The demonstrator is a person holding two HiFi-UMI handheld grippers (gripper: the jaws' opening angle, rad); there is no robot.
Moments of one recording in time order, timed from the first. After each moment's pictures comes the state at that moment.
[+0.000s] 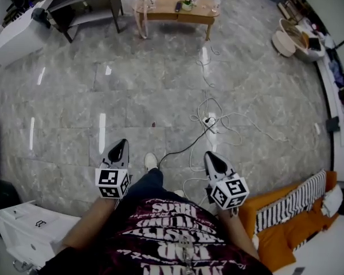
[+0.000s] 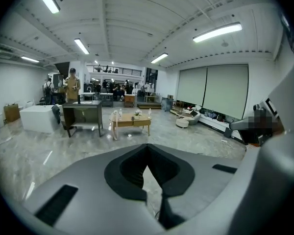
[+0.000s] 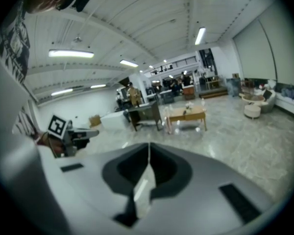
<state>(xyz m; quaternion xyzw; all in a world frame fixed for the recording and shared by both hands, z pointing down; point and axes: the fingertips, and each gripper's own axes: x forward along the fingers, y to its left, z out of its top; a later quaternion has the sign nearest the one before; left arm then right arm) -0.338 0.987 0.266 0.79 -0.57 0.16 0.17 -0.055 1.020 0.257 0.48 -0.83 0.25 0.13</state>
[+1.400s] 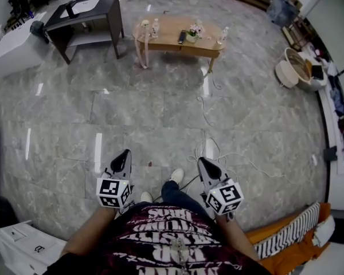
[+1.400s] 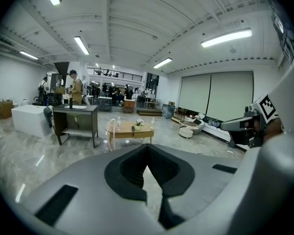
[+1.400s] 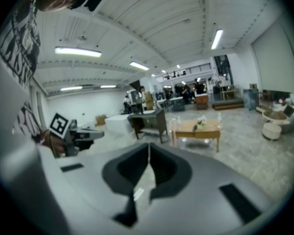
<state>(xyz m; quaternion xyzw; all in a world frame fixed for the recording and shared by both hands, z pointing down) -0.341 0.741 0.254 0.79 -0.57 0.12 0.17 -0.093 0.750 0.233 0.44 -0.87 0.18 0.12</state>
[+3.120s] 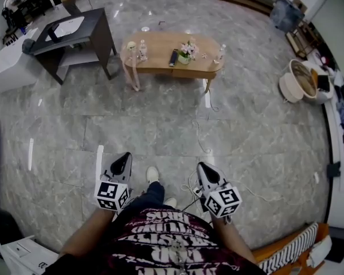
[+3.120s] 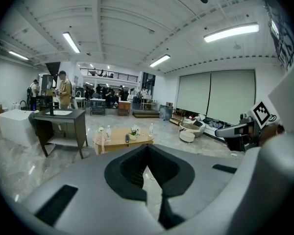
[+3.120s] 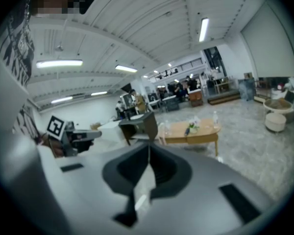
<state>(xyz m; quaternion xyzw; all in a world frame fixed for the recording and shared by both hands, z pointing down) -0.259 0.482 0.245 0.81 -0.55 0.12 0.16 -0.011 0.496 0.255 0.45 -0.86 0.23 0.09</state>
